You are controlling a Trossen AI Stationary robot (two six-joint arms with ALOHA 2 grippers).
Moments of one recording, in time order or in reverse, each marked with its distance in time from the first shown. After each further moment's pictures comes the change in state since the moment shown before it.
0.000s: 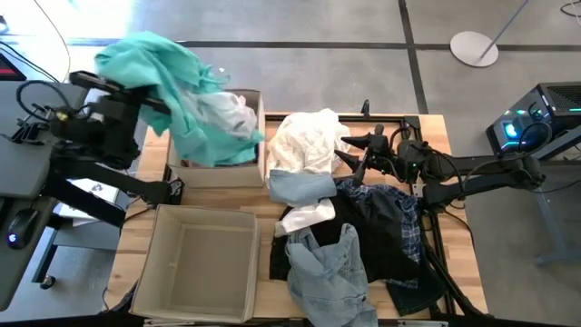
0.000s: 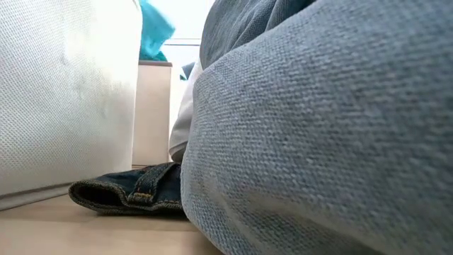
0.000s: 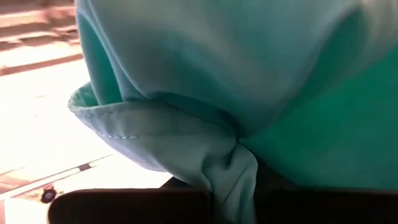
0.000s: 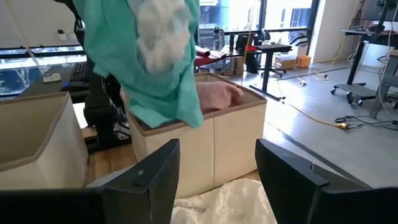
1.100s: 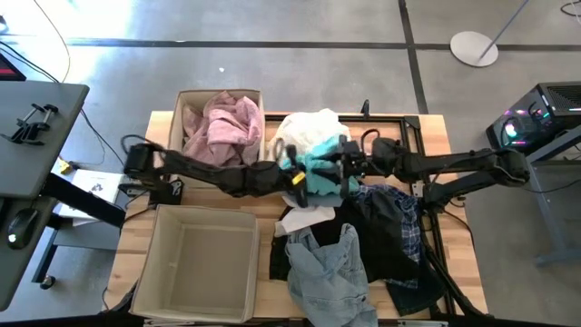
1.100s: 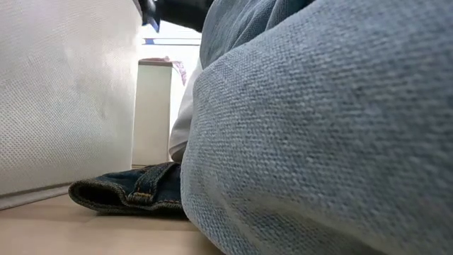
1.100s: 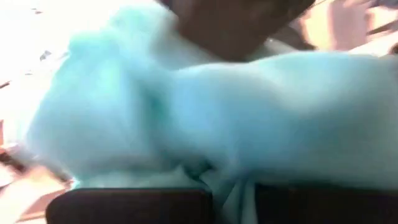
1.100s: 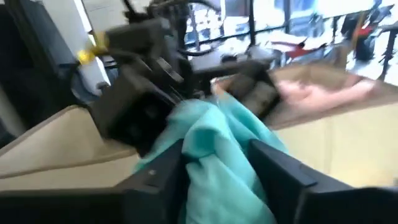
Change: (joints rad) left arm 0.063 0.881 -0.056 -0.272 0.403 -1.010; right arm -0.100 0.237 0.002 0.274 -0.494 0.116
